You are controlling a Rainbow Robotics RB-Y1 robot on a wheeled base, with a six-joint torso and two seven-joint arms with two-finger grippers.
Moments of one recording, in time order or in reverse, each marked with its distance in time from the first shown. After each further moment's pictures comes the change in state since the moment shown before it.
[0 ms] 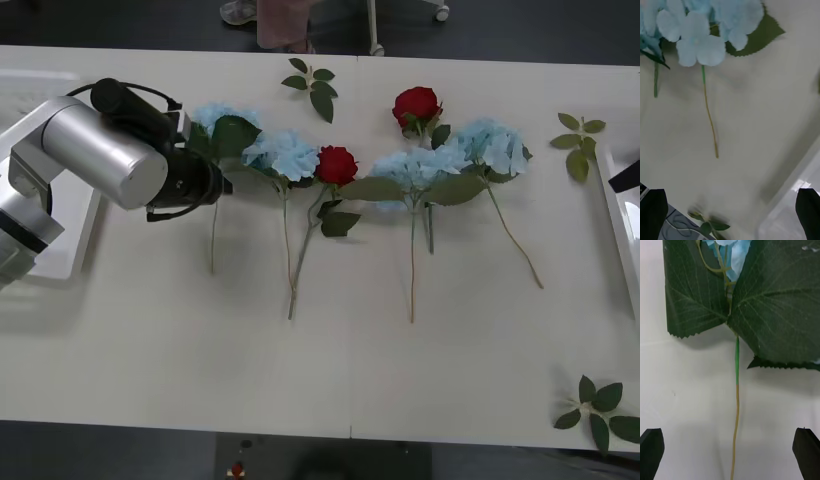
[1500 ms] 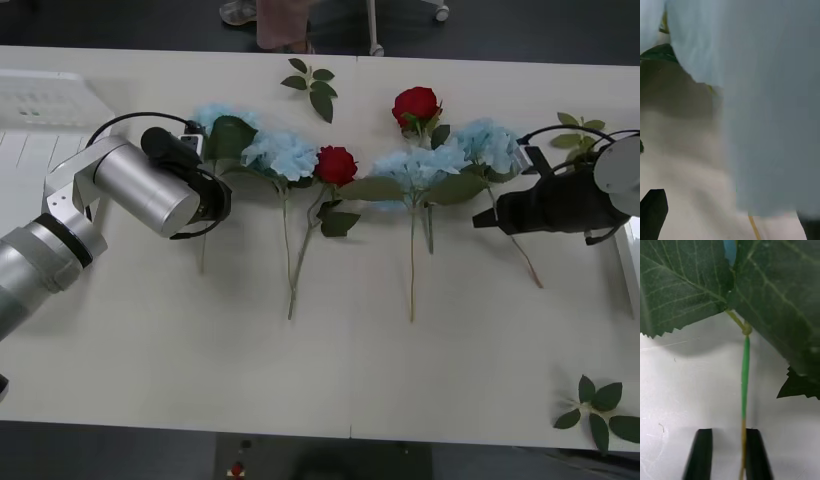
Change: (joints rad) right arm 0.175 0.179 0.157 -0.347 0.051 -0.821 -0.421; left arm -0.048 -0.094 -0.134 0.267 -0.134 -0.203 0.000
